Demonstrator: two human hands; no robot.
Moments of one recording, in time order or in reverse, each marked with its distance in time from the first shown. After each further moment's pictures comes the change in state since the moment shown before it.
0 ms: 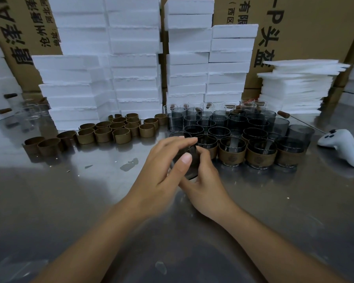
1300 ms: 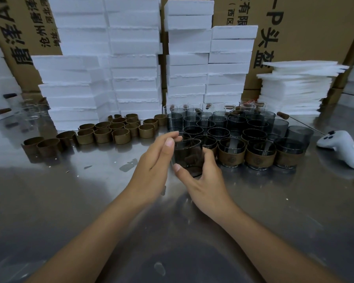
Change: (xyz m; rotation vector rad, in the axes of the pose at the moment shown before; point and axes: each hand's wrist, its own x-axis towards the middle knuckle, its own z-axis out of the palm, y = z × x) left_hand 0.012 -0.012 0.000 -0.182 0.088 -0.213; right_hand 0.003 0.004 0.000 0.083 0.085 0.093
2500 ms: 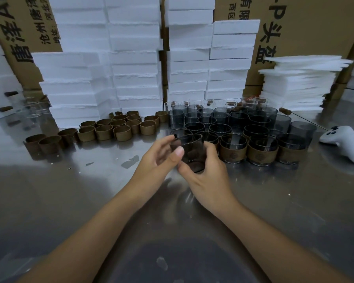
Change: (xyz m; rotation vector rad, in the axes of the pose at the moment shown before) left_hand -0.002 -0.012 -0.001 -0.262 -0.076 -0.153; right_hand -0.001 -0.004 0.001 -0.079 0.097 -0.060
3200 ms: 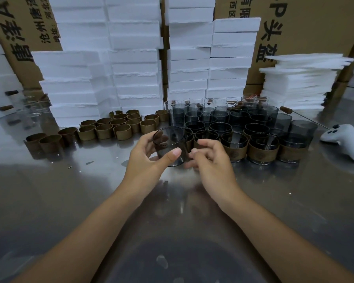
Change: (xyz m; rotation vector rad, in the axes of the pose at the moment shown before) left_hand 0.006 -0.008 -0.006 0.027 0.246 0.047; right_hand 0.011 -0.003 -0.003 0.259 0.009 0.213
